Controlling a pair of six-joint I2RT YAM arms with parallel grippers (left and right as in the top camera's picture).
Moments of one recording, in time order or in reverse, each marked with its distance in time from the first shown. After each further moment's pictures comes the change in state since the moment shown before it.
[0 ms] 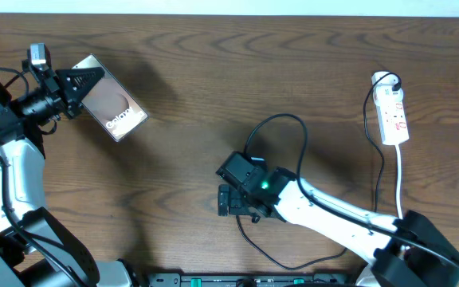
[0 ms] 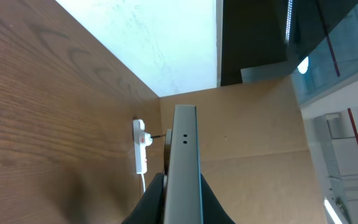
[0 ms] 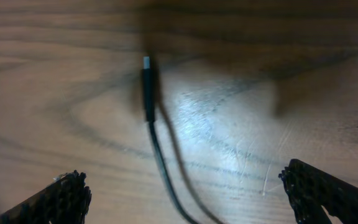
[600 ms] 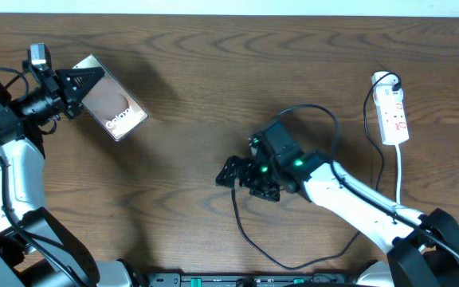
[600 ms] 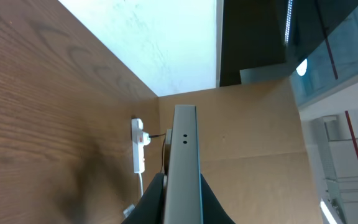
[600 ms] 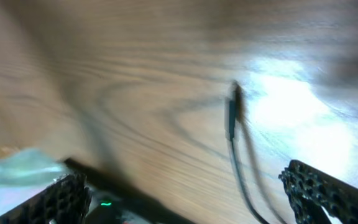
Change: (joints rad) left arm 0.000 0.000 0.000 0.000 0.000 -0.018; right arm -0.242 -0.066 -0.050 0.198 -0.407 -0.051
